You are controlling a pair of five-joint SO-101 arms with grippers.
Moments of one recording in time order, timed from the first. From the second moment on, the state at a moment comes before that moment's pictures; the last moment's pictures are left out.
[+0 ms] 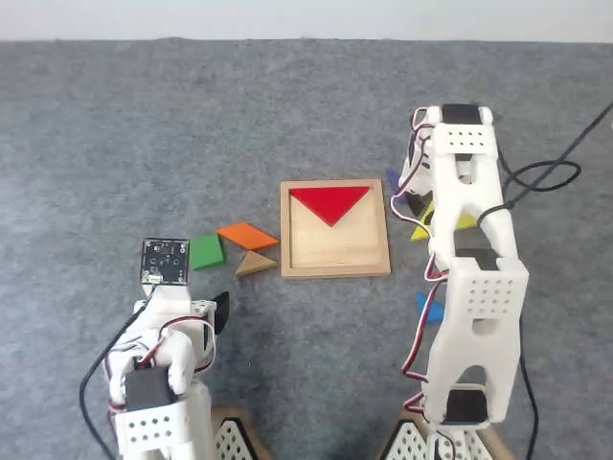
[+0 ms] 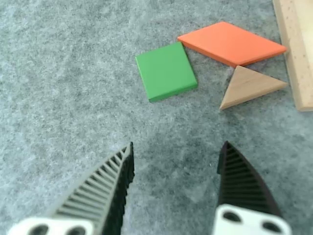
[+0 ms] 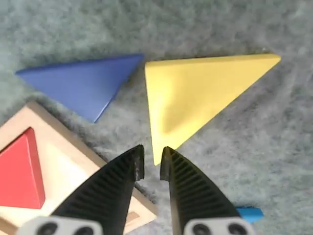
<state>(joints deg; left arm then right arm) -15.7 -102.9 96.9 71.8 -5.1 -4.1 41.3 -33.8 94.4 -35.5</state>
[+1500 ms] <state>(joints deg) -15.7 -102.9 96.9 71.8 -5.1 -0.2 50.2 -35.5 79.1 -58.6</state>
